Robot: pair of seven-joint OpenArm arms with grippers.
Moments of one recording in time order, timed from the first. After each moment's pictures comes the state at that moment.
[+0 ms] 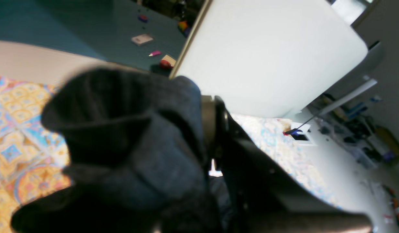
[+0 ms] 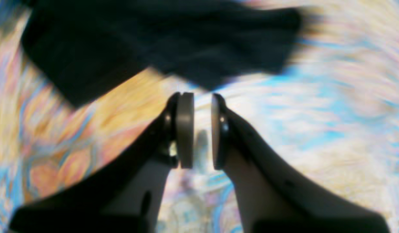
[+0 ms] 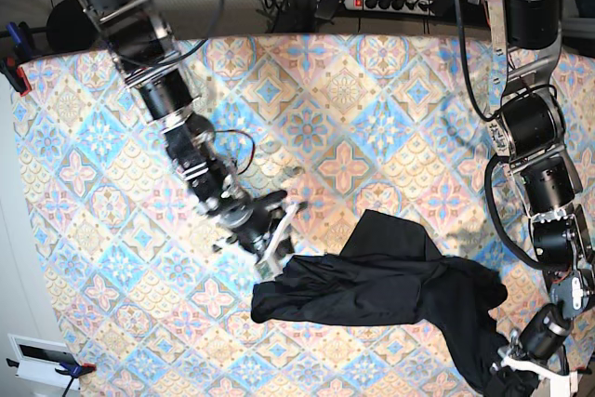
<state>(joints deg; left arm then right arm) -50.0 -21.9 -15.5 52.2 -44.9 -27.6 43.5 24.4 8.1 -28.7 66.1 16.6 6.3 -27.6</state>
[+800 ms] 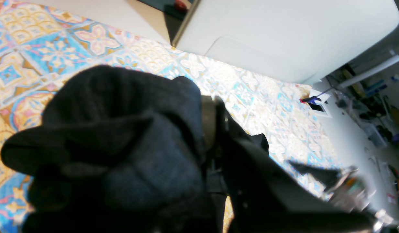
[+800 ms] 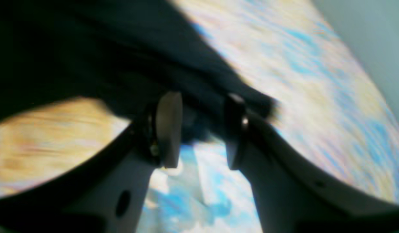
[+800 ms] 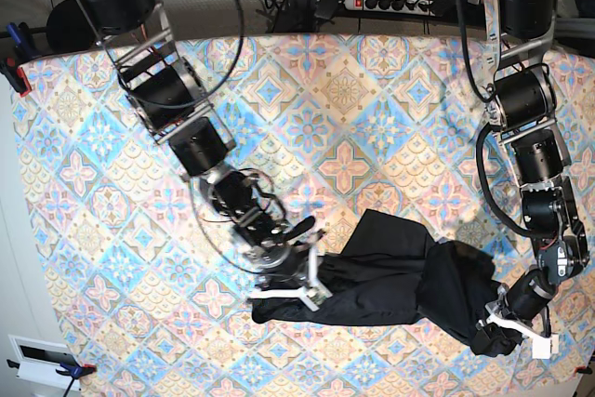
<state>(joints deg) -41.9 -21.7 -15.7 52.3 -45.2 -27.7 45.8 41.9 -2.1 -39.0 38.9 -3.1 6.3 -16.1</state>
